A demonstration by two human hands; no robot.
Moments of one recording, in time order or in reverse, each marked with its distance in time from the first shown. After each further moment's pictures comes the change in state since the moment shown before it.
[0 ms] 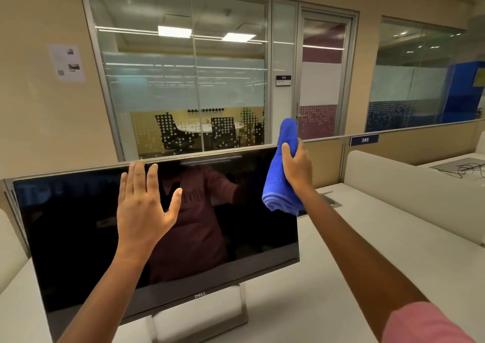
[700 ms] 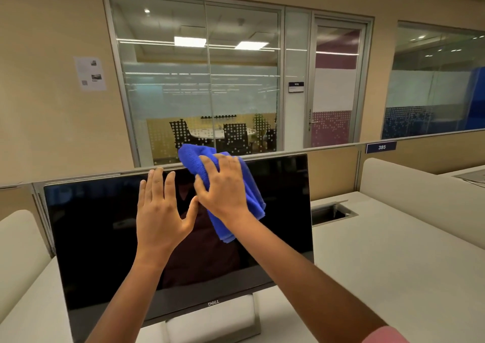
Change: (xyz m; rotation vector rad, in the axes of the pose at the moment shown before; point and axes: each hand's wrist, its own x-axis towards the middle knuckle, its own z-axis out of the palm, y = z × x) left_hand 0.001 -0.001 -0.001 -0.037 -0.009 -0.016; right_hand -0.097 -0.089 0.103 -0.277 -0.034 -0.659
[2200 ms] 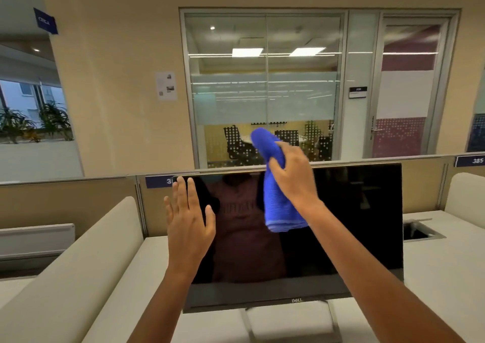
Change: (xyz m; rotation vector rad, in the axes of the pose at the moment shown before) left_hand -0.031 -0.115 -0.042 0.021 0.047 -0.175; right_hand 0.034 -0.061 -0.011 0.242 -0.125 0.167
